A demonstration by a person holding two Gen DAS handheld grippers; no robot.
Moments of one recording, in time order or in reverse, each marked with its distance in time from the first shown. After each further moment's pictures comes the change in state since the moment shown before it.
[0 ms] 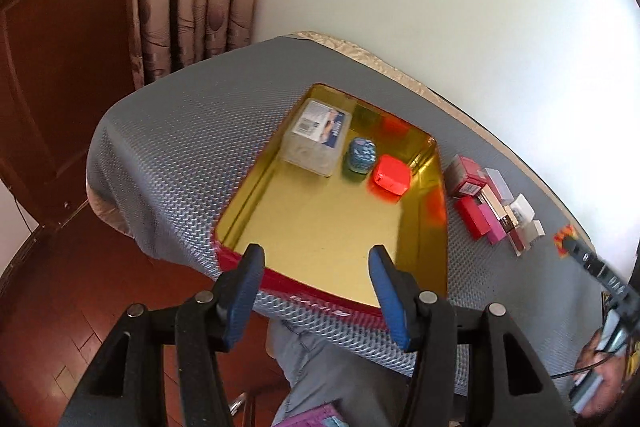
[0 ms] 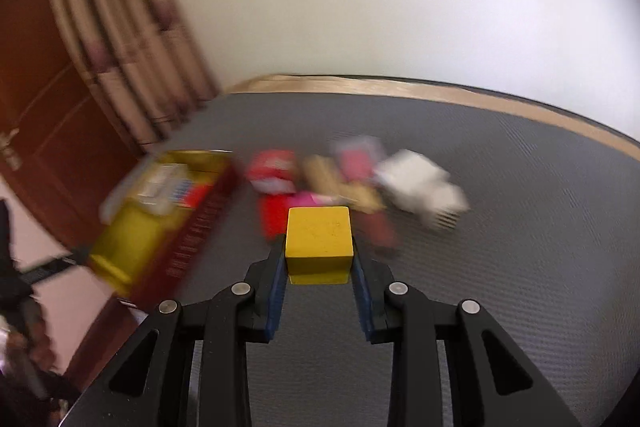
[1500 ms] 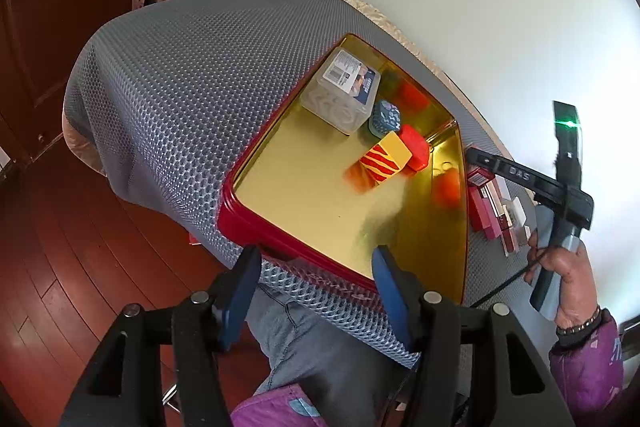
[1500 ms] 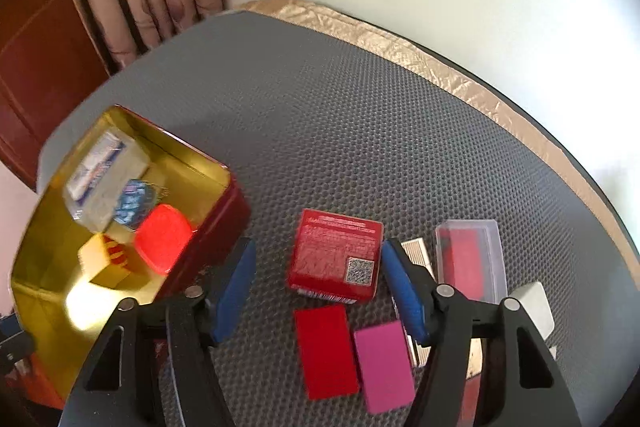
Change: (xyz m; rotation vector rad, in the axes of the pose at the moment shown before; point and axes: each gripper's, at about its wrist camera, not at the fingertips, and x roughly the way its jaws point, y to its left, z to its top) left arm 0.036 0.039 -0.005 -0.167 0.172 -0.110; right arm 0.189 0.068 0.083 -0.257 0.294 -0.165
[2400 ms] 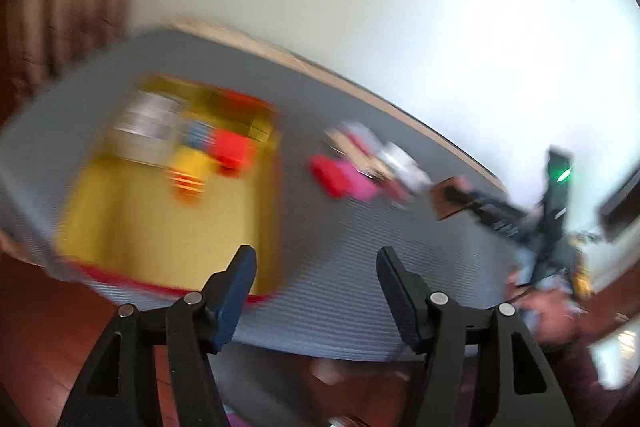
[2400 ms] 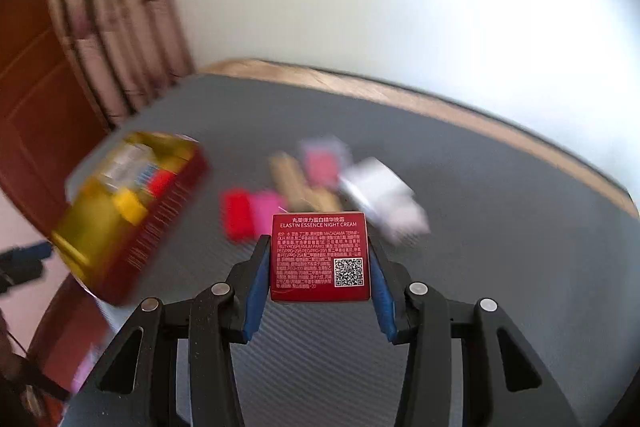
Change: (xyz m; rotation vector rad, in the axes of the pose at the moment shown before) left arm -0.025 -0.125 -0.017 0.375 0.062 -0.292; right arm -0.138 -0.099 -0.156 0.224 -0.204 -0.046
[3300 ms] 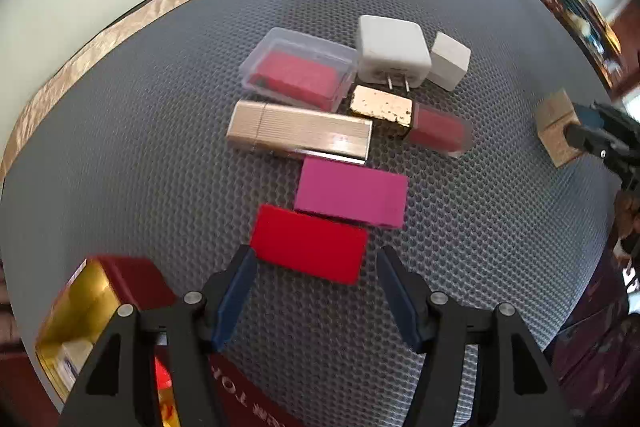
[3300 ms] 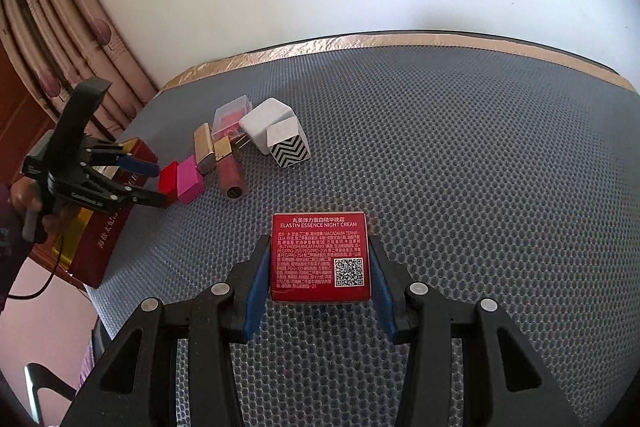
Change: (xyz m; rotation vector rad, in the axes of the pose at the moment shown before) left arm 0.220 -0.059 0.100 0.746 0.546 0.170; right arm 0.006 -0.097 -0.063 0.232 0.023 0.096
